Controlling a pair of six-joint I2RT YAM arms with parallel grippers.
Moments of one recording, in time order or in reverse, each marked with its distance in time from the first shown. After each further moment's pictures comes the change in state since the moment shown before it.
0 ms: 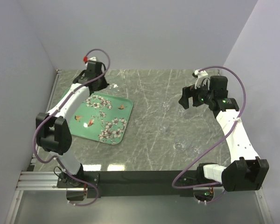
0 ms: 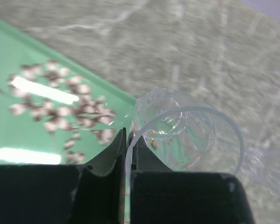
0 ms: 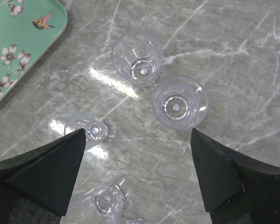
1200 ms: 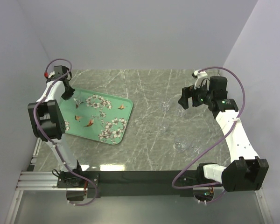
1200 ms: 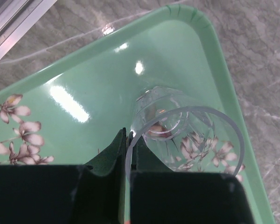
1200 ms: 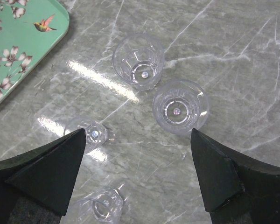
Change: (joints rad) left arm 0.472 0.209 0.020 -0.122 -0.111 -0.074; right arm 0.000 -0.002 -0.023 0.040 -0.015 -0.002
